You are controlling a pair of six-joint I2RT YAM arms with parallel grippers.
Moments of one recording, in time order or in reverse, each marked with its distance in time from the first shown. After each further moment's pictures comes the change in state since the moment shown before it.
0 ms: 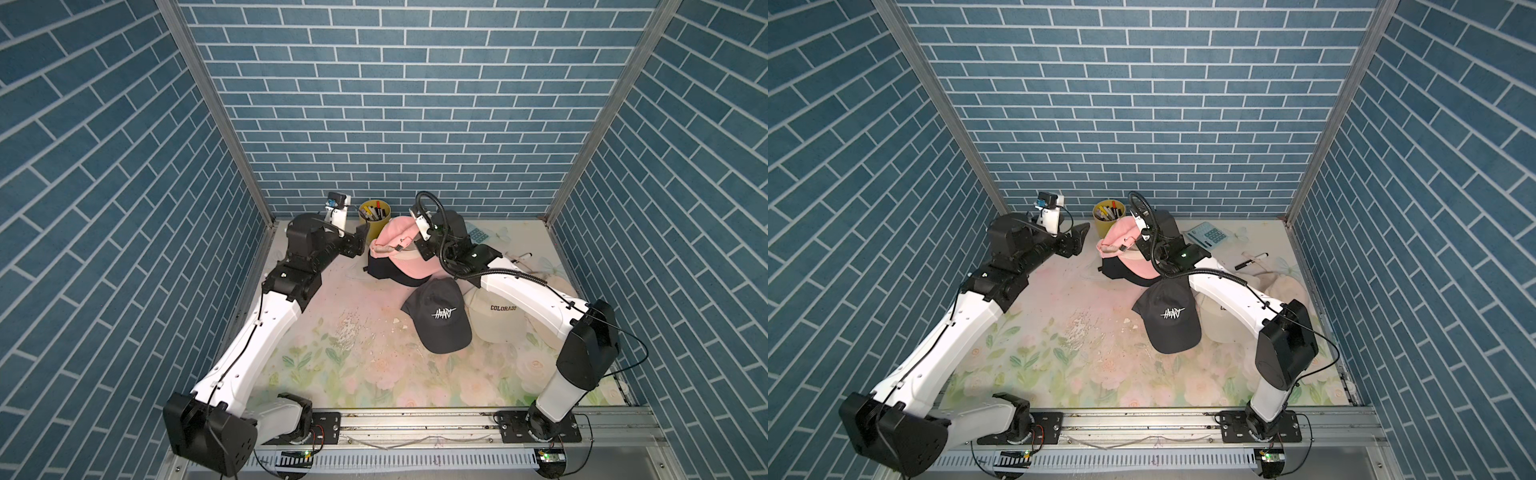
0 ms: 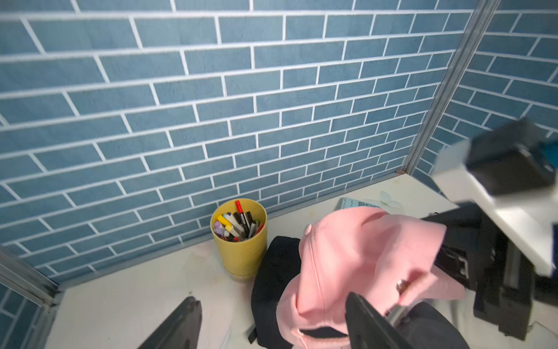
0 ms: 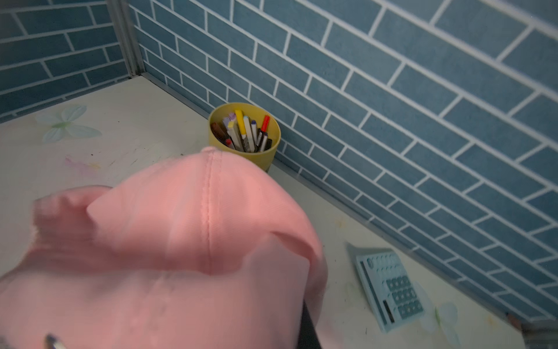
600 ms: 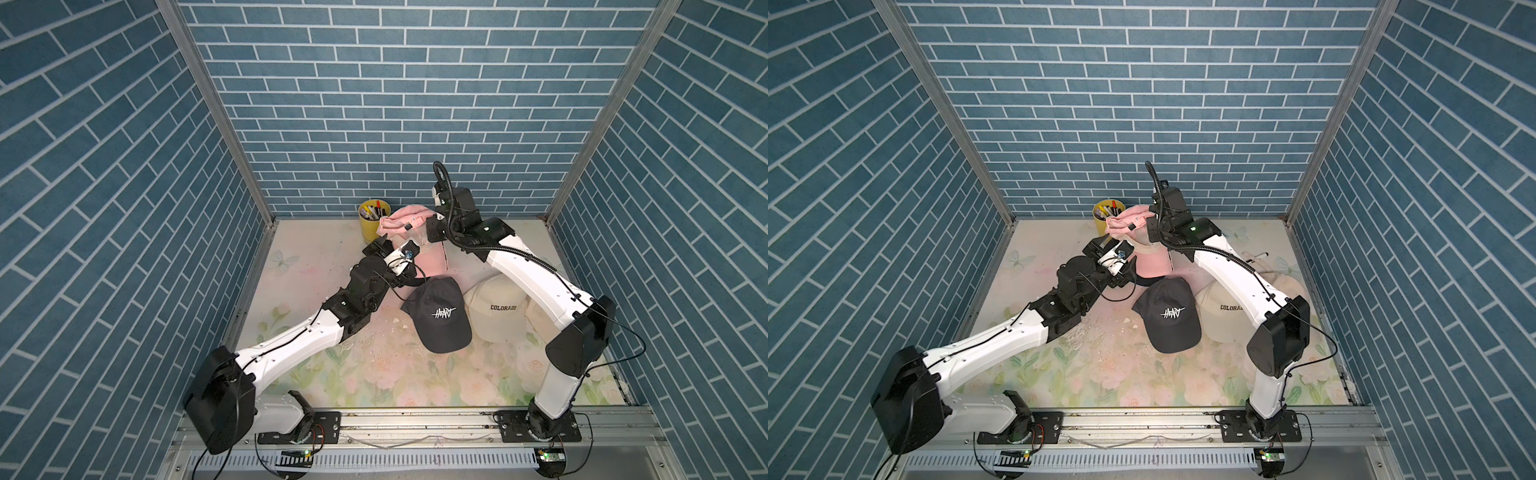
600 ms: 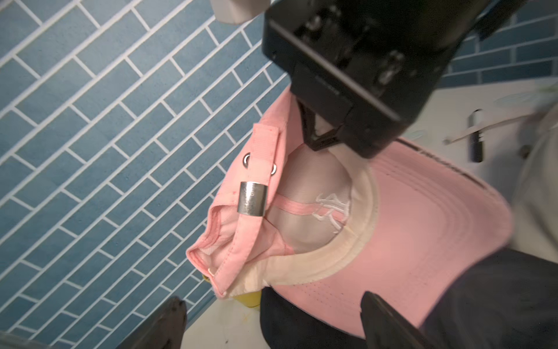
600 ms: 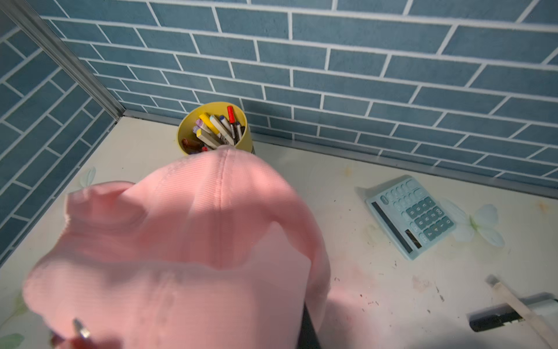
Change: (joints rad) left arm -0.380 0.163 -0.249 0.485 -0.439 0.499; right arm -0.058 0.067 0.269 -0.361 -0.059 0.365
